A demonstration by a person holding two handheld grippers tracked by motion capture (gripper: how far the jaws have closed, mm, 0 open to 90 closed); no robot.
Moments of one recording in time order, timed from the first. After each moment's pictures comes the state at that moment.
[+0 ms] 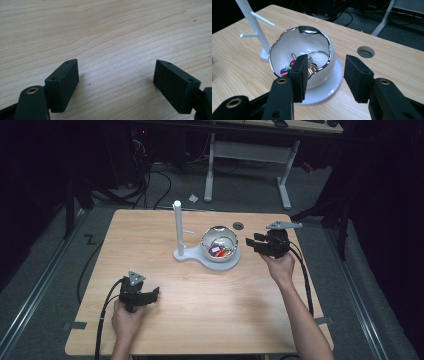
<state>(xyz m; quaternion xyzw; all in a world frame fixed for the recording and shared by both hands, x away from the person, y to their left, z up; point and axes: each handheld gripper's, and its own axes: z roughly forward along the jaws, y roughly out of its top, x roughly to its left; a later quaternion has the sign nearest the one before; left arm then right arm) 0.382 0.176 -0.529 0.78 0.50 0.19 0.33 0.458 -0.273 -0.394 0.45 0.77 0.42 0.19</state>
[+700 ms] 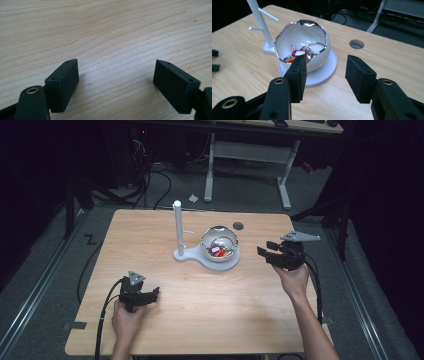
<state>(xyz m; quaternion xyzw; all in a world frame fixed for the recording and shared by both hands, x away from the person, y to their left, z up) 0.382 0.176 -0.529 0.78 0.50 0.19 0.33 0.409 -0.295 -0.382 0.46 0.76 0.41 0.21</state>
